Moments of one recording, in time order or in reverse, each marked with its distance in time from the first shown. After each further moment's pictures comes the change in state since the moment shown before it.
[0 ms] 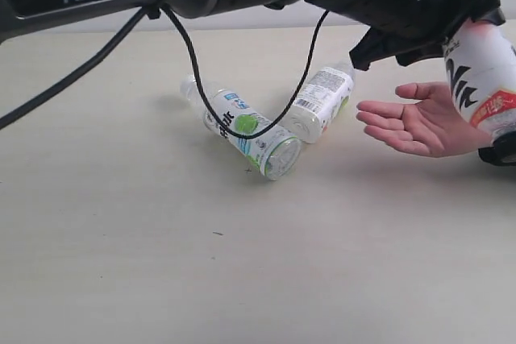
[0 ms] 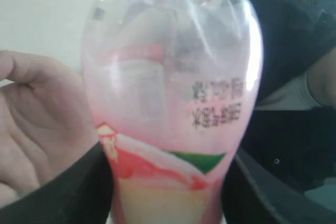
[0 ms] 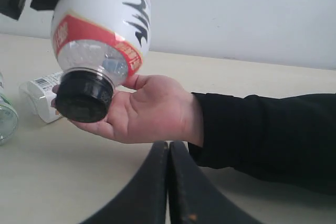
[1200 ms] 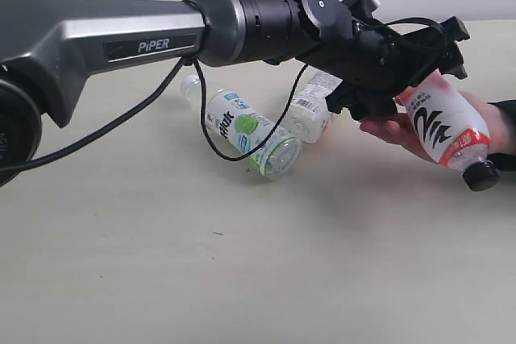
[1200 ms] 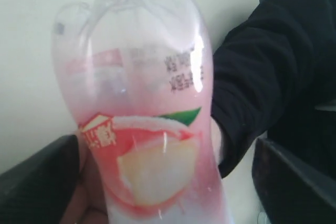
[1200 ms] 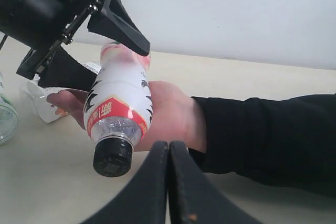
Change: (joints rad) left arm 0.050 0.142 0.000 -0.099 0.016 0.152; right arm 0.000 0.000 0.000 0.000 0.000 0.000
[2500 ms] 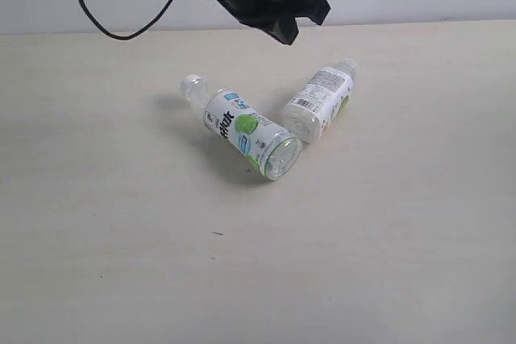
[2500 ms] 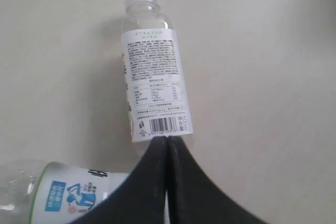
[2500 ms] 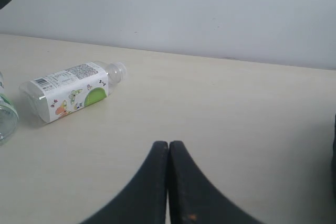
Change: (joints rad) left arm 0.230 -0.223 0.000 0.512 0.458 0.442; right arm 0.000 0.000 0.000 0.000 0.000 0.000
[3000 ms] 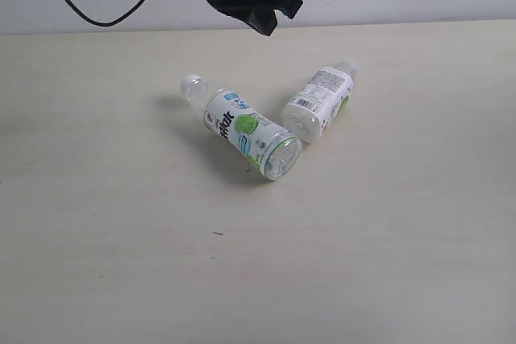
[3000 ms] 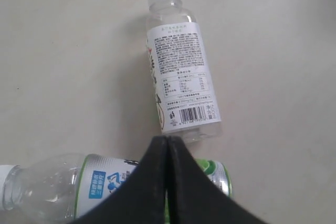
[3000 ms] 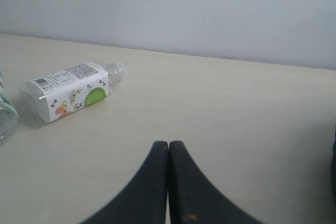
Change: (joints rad) left arm 0.046 -0.015 0.000 0.004 0.033 0.100; right arm 0.000 0.000 0.000 0.000 0.000 0.000
